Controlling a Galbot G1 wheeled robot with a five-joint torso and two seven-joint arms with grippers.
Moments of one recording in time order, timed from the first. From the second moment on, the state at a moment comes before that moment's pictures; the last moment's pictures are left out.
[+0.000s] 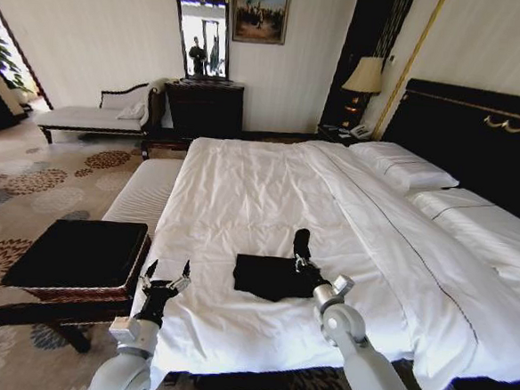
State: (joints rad) left arm 1.72 -1.11 -0.41 -2.24 -0.40 -0.07 -0.35; right arm -1.22 1.19 0.30 1.85 0.87 -0.18 0.15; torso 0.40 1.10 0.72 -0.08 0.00
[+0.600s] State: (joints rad) left arm 1.75 -1.12 -0.41 -2.27 -0.37 -0.06 -0.35; right arm -1.20 1.28 0.17 1.75 0.75 -0.17 0.14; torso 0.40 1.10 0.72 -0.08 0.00
